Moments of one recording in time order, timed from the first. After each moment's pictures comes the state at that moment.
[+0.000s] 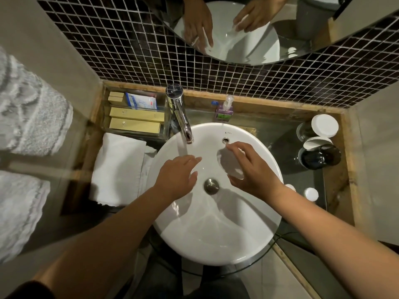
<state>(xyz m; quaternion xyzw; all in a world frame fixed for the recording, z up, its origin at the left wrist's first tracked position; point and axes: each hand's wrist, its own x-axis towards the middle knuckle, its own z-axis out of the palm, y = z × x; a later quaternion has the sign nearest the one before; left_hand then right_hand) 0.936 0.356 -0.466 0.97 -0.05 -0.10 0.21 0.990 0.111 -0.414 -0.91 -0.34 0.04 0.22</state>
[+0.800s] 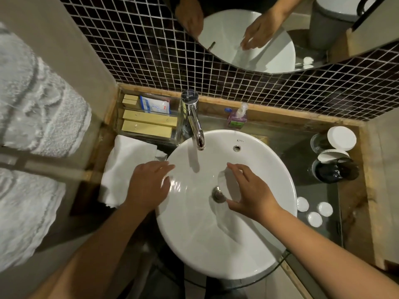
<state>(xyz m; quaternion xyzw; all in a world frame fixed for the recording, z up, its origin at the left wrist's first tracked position) 0.900 0.441 -0.470 0.99 0.03 -0.02 0.16 0.962 0.134 -0.437 -0.93 -0.26 0.18 0.17</state>
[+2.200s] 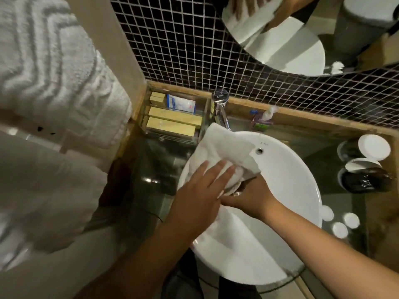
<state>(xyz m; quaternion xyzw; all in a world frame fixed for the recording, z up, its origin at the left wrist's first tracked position) 0.876 0.372 -0.382 0.97 -0.04 -0.05 0.25 0.952 0.216 -0.400 -0.81 -0.13 0.26 0.50</state>
